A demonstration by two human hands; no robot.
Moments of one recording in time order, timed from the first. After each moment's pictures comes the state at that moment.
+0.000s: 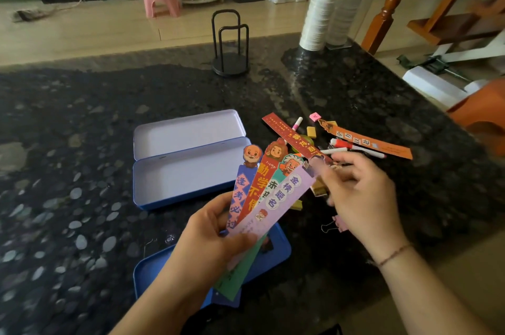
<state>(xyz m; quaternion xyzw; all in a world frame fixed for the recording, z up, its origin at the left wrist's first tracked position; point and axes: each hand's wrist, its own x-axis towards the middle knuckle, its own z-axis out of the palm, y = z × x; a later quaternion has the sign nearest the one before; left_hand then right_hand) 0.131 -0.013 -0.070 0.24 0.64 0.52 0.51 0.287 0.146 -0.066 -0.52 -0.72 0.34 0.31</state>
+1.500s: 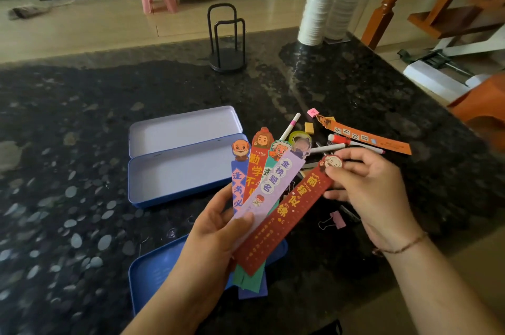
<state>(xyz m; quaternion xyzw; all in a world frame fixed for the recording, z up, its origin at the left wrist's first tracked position) 0.148 -0.006 -0.075 0.14 0.48 0.65 0.58 0.294 0.155 -0.058 -0.50 -0.58 0.54 0.35</state>
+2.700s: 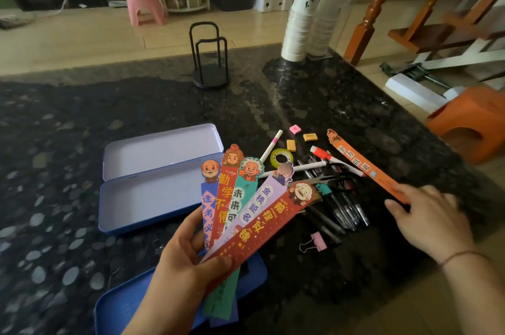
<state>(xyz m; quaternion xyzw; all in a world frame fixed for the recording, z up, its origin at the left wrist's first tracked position) 0.140 0.000 -0.086 0.17 0.55 0.63 0.53 0.400 0.231 -0.074 -0.68 -0.73 0.05 -0.05</state>
